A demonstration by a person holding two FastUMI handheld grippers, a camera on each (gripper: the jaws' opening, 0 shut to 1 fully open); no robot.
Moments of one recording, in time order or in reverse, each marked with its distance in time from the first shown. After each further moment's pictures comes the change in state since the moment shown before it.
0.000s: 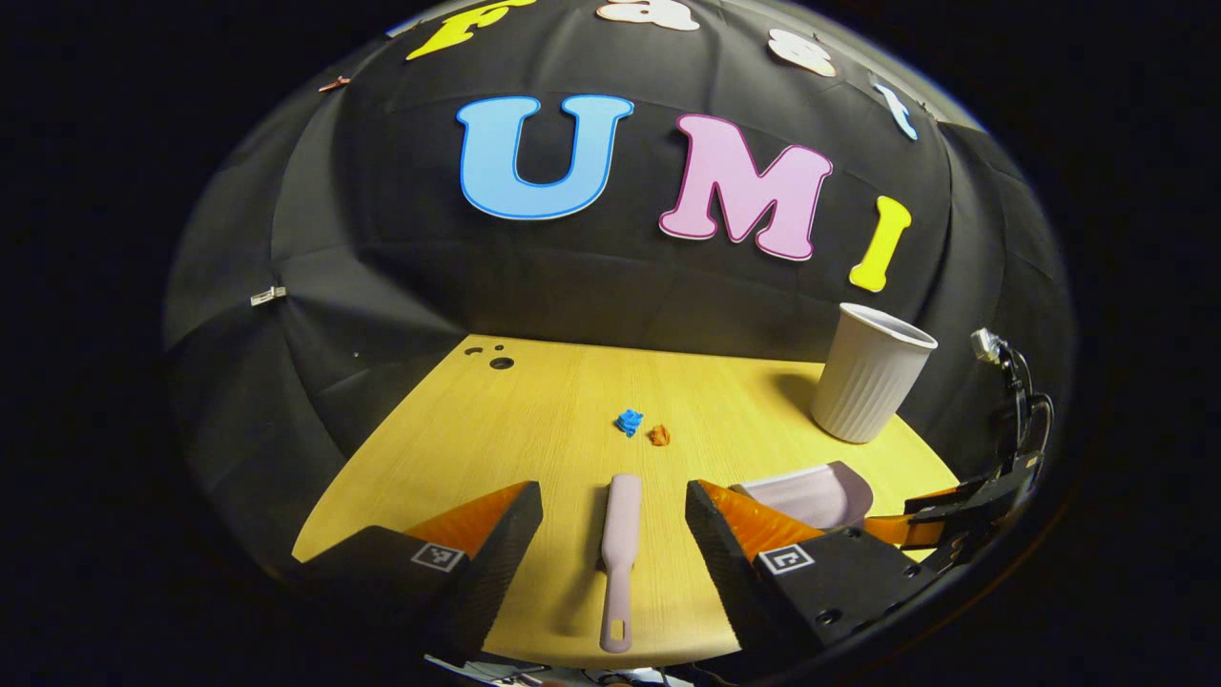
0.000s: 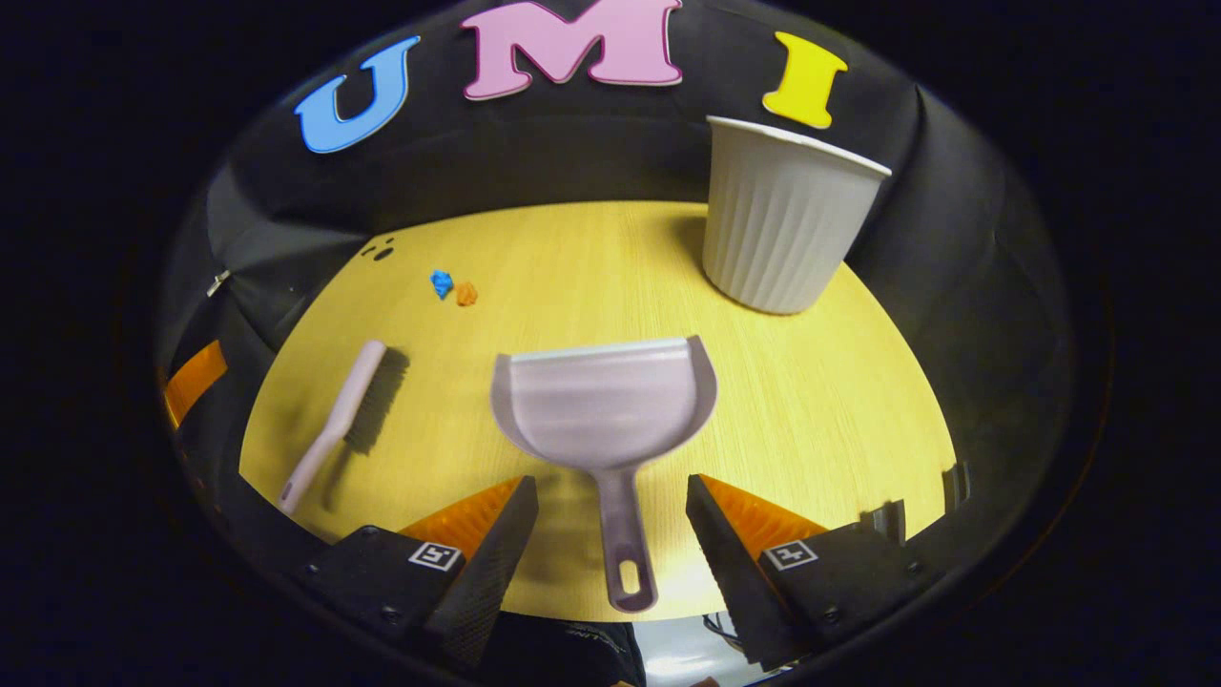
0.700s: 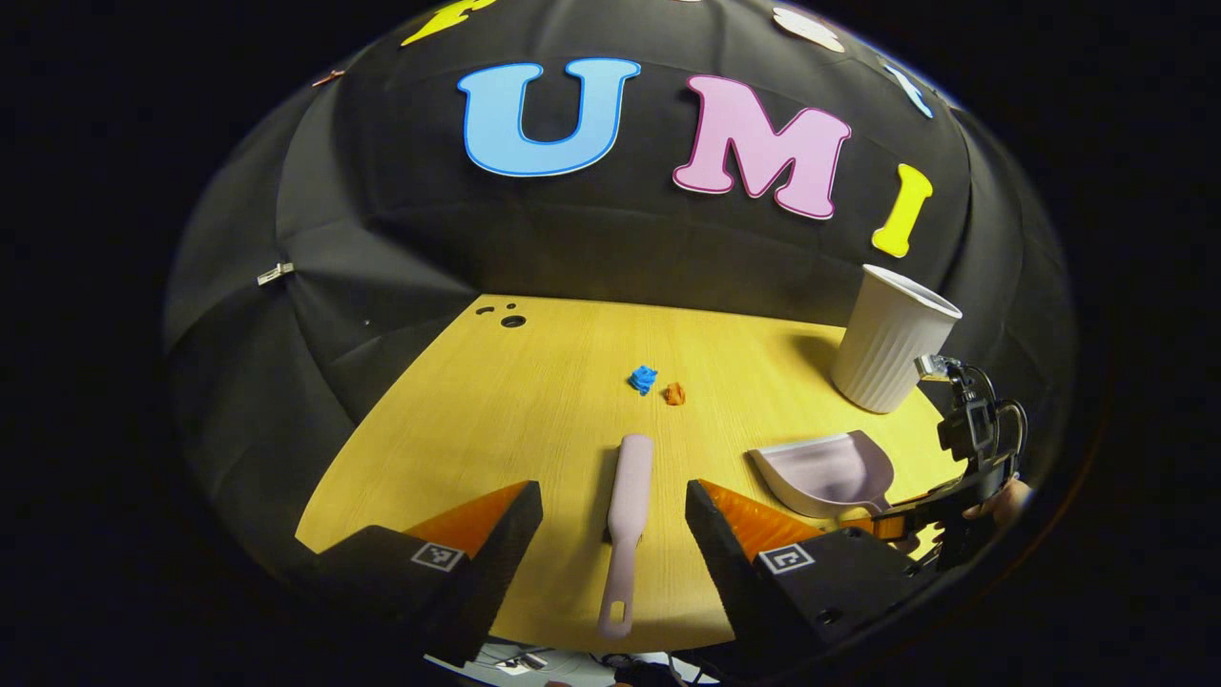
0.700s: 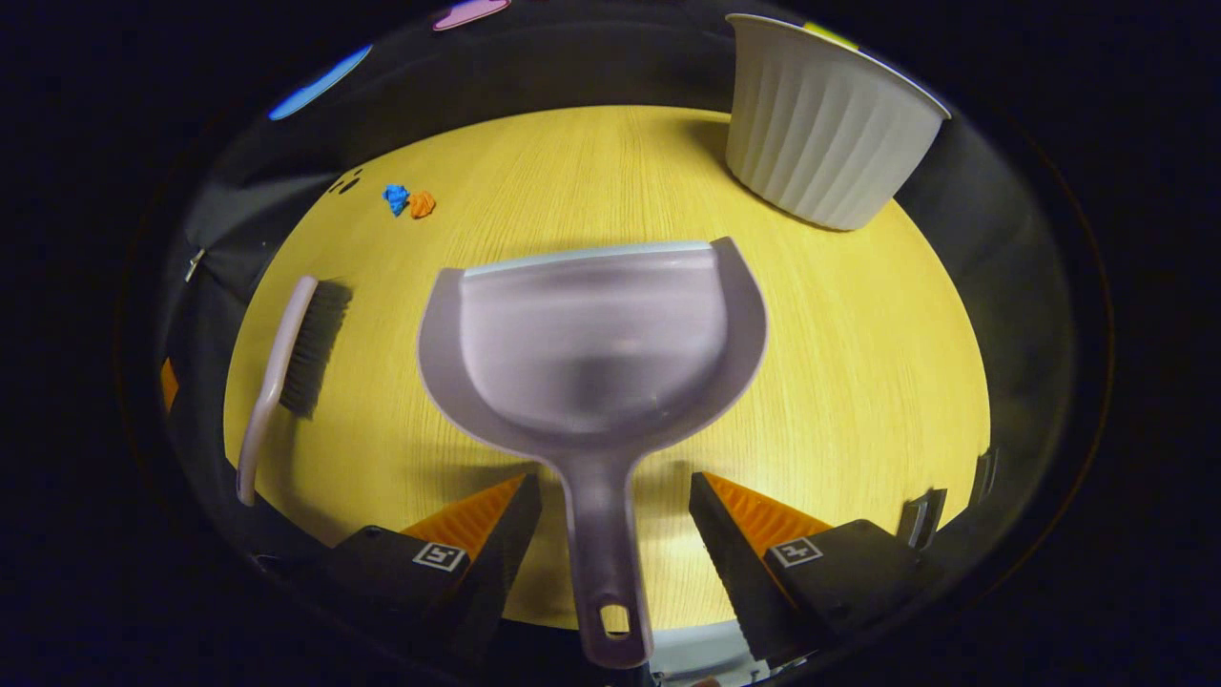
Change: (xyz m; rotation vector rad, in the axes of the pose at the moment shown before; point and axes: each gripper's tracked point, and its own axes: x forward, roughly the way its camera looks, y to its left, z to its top) left arm 0.011 0.002 -0.029 -0.006 0.118 0.069; right arm 0.065 -0.002 -0.037 -0.040 0.275 0.024
